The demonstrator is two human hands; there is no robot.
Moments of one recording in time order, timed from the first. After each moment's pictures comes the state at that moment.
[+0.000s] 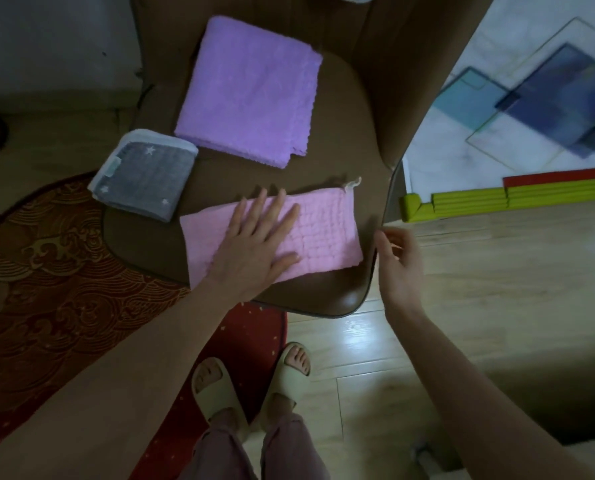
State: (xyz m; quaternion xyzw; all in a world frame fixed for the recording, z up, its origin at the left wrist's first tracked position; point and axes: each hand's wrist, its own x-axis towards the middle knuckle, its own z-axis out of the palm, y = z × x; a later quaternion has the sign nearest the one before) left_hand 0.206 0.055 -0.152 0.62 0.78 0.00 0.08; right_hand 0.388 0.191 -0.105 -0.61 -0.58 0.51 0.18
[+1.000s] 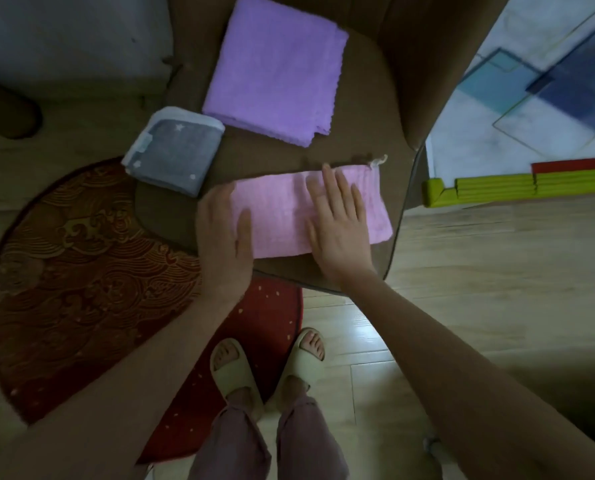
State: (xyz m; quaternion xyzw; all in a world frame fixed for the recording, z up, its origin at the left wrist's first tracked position) left_hand 0.220 0.012 -0.111 0.28 0.87 0.40 0.10; right_hand 0.330 0.154 -0.131 -0.27 -0.95 0.18 0.05
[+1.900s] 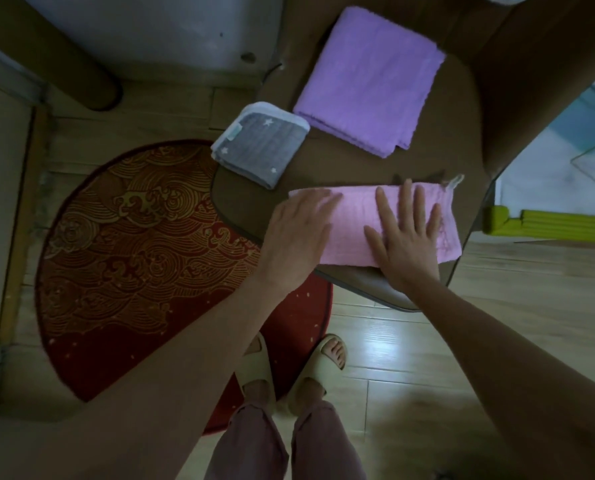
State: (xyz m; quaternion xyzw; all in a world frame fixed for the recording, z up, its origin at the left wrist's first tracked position) left_hand 0.203 -0.011 -0.107 0.48 0.86 0.18 0.04; right_hand 0.331 0.156 -0.156 -0.25 -0.96 0.09 -0.08
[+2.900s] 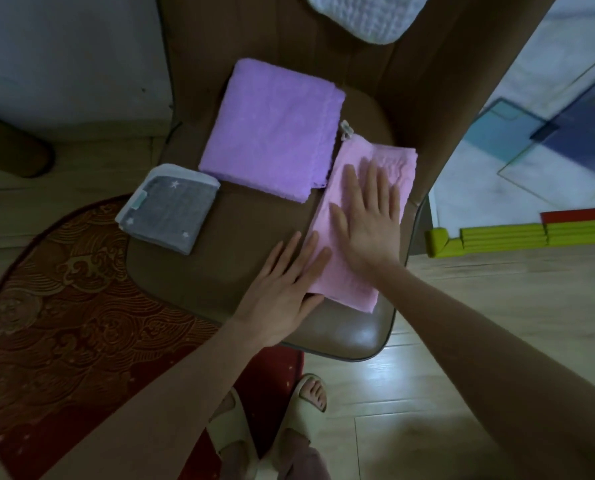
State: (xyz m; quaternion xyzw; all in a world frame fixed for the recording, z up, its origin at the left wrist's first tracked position) left_hand 0.224 0.060 -0.149 0.62 0.77 0.04 0.13; right_hand 0.292 0.246 -0.154 -0.34 -0.93 0.13 0.01
